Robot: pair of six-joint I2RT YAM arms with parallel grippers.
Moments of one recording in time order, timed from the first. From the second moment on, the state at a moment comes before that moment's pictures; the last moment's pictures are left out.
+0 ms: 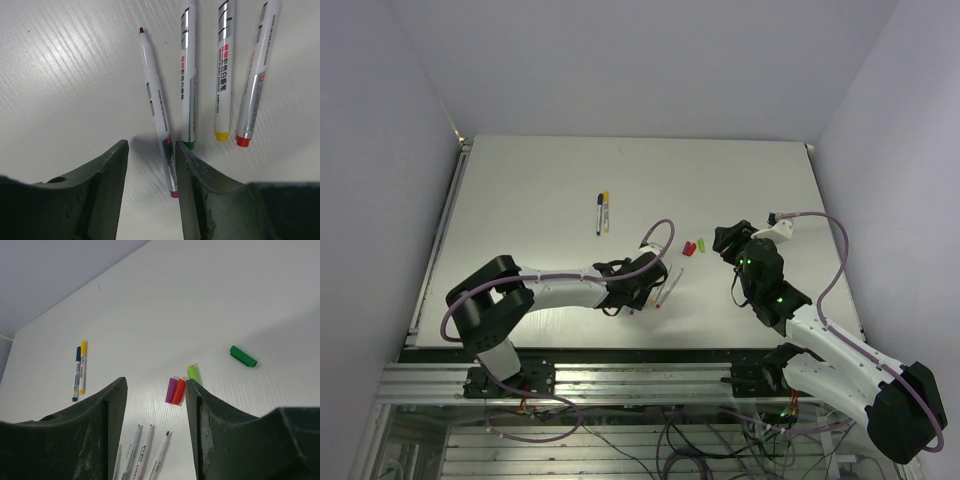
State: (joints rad) left arm -1.05 1.66 0.90 -0.27 -0.36 -0.45; right arm 0.55 0.88 0.43 0.19 0.53 0.68
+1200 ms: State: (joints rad) left arm -1.05 1.72 0.94 -0.30 -0.37 -0.47; right arm 0.55 0.88 0.41 0.19 0.50 0.70
